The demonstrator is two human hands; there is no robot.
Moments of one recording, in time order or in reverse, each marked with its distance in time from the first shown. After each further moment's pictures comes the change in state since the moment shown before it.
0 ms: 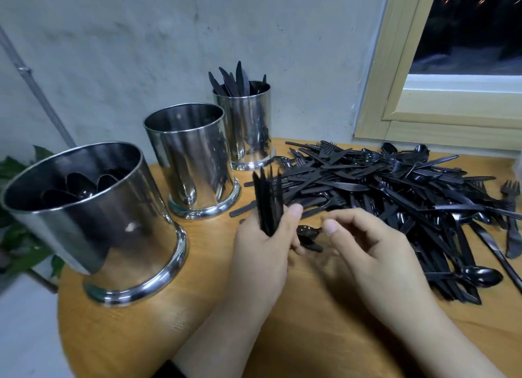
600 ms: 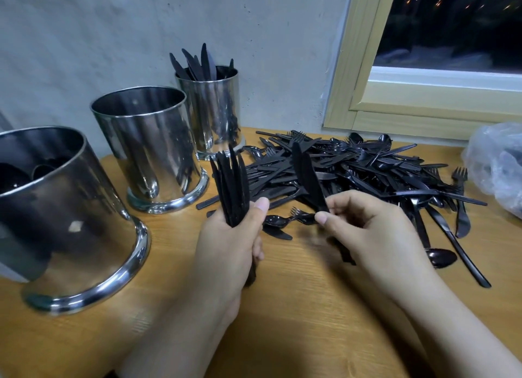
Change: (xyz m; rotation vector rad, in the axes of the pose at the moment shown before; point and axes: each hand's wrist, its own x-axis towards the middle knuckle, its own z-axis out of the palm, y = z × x) left_hand -0.001 -0.010 0.000 -0.184 -0.048 -0.190; right_hand 0.007 0.006 -0.037 -0.085 -0.005 0.118
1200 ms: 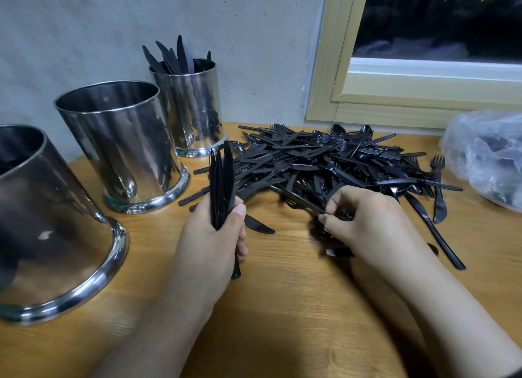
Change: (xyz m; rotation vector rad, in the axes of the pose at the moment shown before) left_hand -0.001 0.001 -0.003 0.223 -0.030 0.116; right_hand 0.007 0.008 -0.019 -0.456 -0.024 0.122
